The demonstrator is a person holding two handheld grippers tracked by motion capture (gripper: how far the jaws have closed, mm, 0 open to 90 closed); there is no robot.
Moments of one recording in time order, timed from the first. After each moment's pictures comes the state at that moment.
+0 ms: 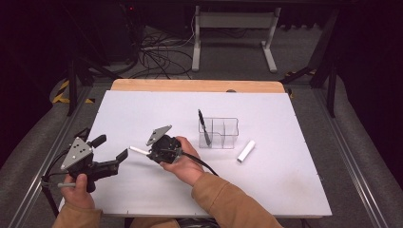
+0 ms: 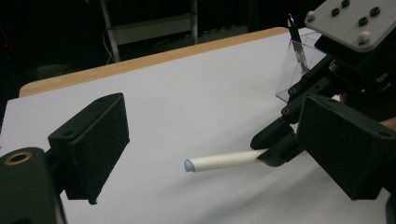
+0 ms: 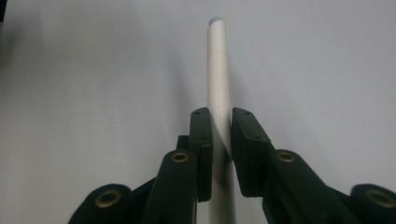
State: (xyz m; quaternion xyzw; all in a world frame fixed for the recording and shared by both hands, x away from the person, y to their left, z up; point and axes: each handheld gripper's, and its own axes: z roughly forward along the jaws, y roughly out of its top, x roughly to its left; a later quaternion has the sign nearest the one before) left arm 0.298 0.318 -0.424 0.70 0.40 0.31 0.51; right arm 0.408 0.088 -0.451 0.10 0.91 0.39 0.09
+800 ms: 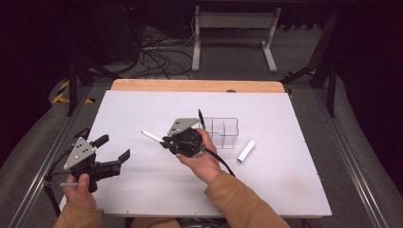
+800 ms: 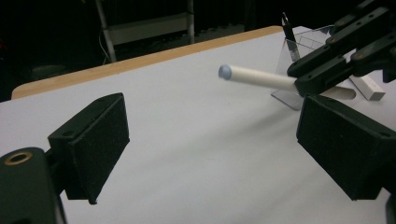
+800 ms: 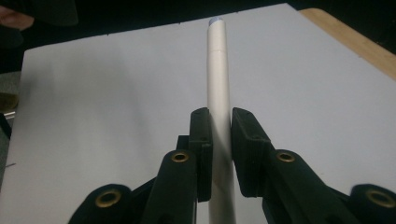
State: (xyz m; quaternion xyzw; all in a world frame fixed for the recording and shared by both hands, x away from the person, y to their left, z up) left arm 0.299 0.312 -0.425 0.70 0.40 0.30 0.51; right arm 0.403 0.029 -0.410 0.13 0.87 0.46 0.12
